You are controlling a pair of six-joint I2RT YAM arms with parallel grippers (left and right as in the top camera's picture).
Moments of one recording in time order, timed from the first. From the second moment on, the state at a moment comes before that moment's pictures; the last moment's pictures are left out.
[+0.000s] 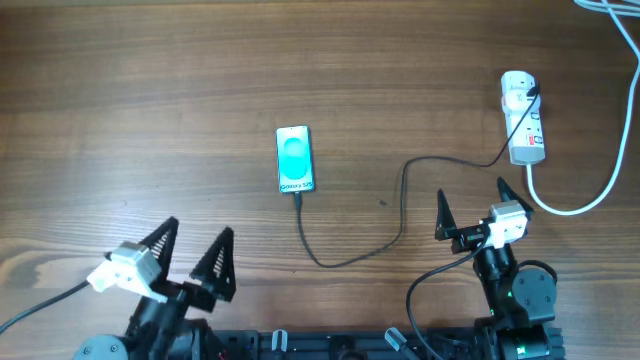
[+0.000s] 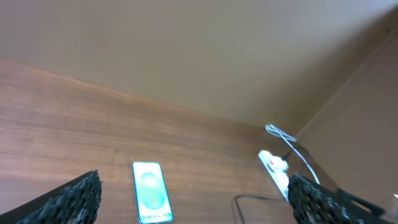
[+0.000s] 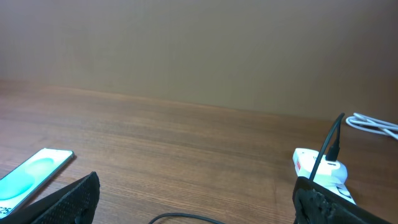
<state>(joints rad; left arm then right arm) 0.07 0.02 0.63 -0.67 0.39 -0.43 0.13 0.02 0.01 0.00 -0.06 -0.06</state>
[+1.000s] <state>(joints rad) 0.00 0.01 0.04 0.31 0.07 -0.42 0.13 0.02 0.01 0.00 -0.06 -0.07</state>
